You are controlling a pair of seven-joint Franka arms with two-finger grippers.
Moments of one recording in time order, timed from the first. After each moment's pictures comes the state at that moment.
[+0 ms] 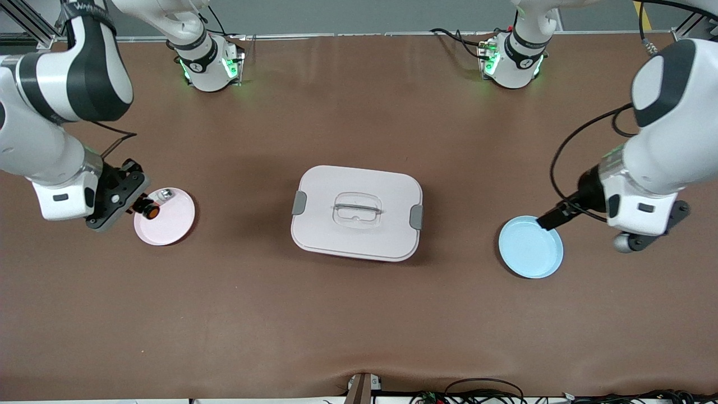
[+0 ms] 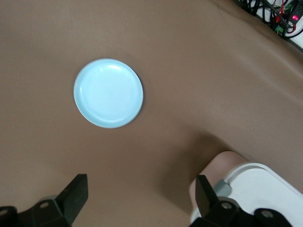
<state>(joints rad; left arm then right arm) 0.06 0.34 -0.29 -1.30 0.02 1.64 -0.72 0.11 0.17 -0.03 -1.71 -0.08 1.84 -0.90</state>
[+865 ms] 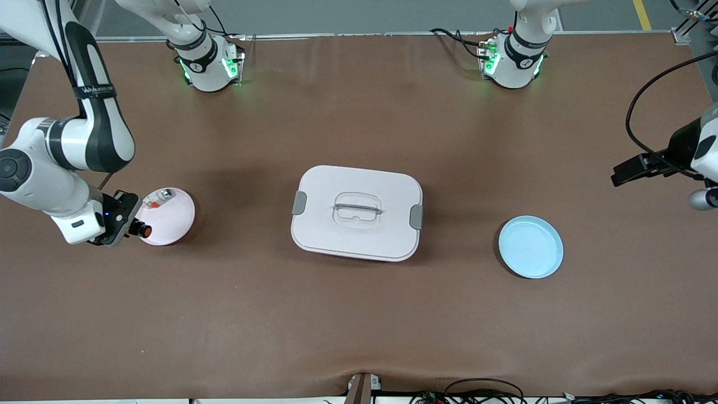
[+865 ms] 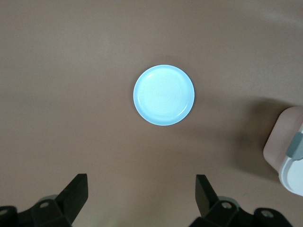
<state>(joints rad) 0.20 0.19 -0.28 -1.34 0.07 1.47 -0.24 -0.07 0.29 -0.03 -1.97 -0.09 2.28 -1.29</state>
